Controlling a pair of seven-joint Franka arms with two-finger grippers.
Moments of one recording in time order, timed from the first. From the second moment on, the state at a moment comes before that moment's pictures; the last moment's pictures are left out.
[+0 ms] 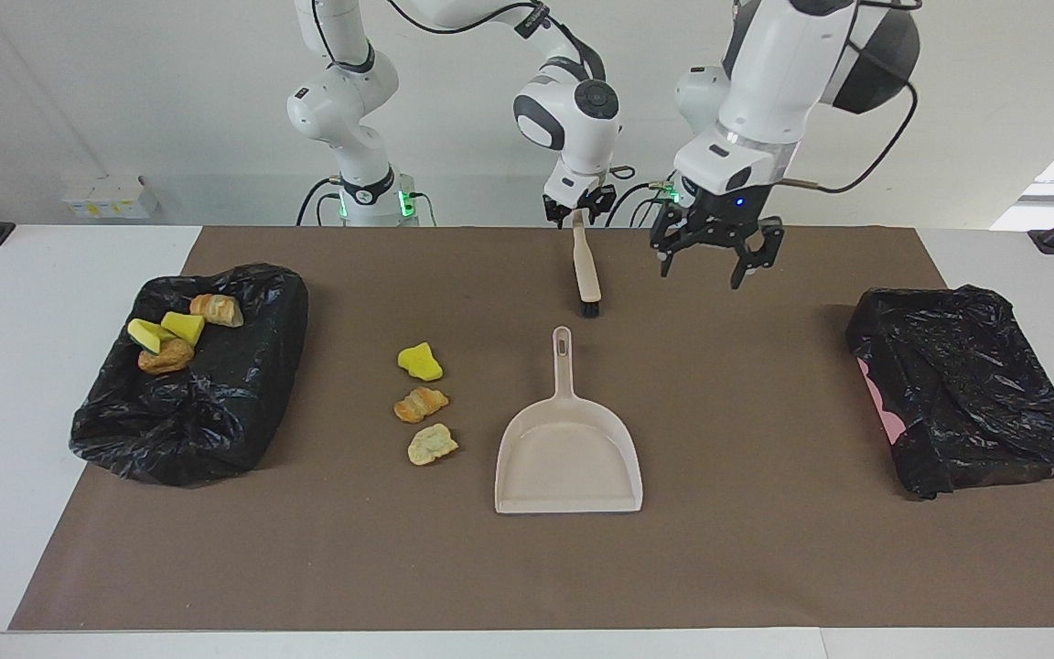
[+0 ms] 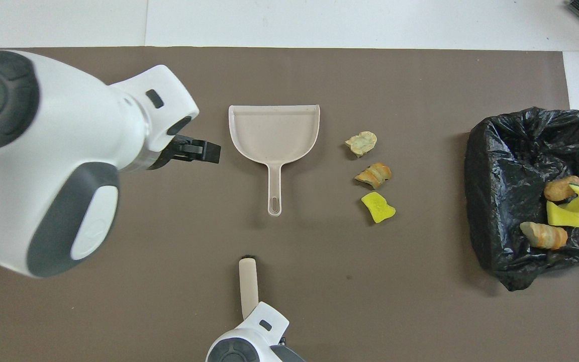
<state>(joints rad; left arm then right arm) -0.43 0.12 -0.04 -1.59 -0.02 1.89 -0.23 0.91 0.10 0.14 -2.18 0.22 2.17 0.76</state>
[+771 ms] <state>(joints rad) -0.58 0.39 -0.03 -1.67 -0.02 2.22 -0.40 0.91 0.11 0.13 -2.17 0.26 2.13 0.79</state>
